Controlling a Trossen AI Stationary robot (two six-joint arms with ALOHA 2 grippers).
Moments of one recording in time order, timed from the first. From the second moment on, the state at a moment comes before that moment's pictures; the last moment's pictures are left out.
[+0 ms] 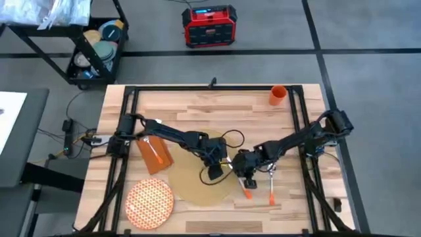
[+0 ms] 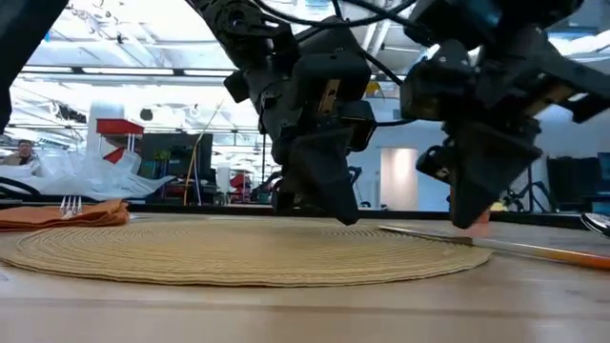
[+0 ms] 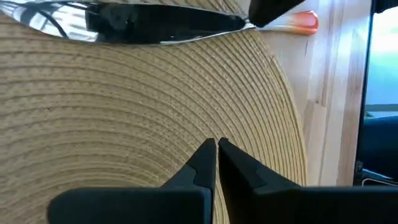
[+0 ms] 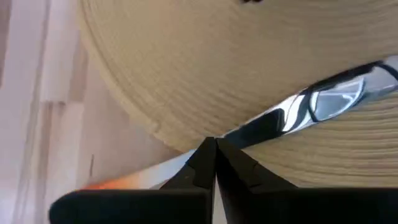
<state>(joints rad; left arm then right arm) -0.04 2.06 1.34 -0.27 0.41 -0.49 0.23 1.66 0.82 -0.20 -0.14 0.26</state>
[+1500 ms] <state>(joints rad) 0.00 2.06 1.34 -0.26 0.36 -0.52 0.54 1.74 0.69 0.10 -0.30 0.35</state>
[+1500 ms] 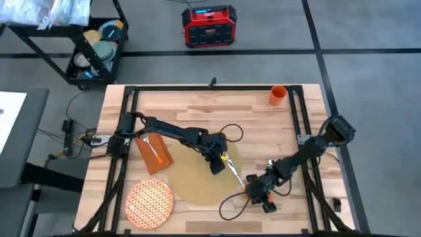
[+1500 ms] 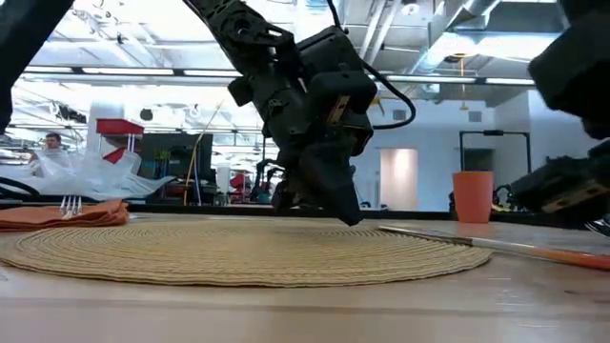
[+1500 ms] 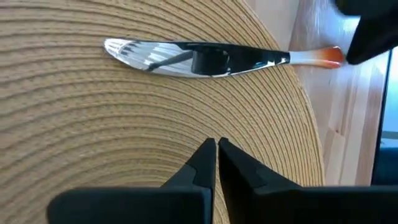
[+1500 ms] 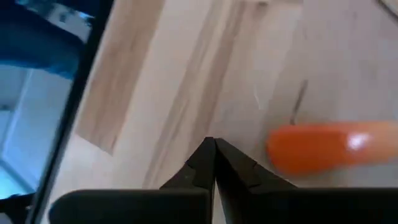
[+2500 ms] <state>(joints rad) 0.00 2.06 1.34 -0.25 0.35 -0.49 0.38 1.77 0.80 -0.13 -0.17 0.05</state>
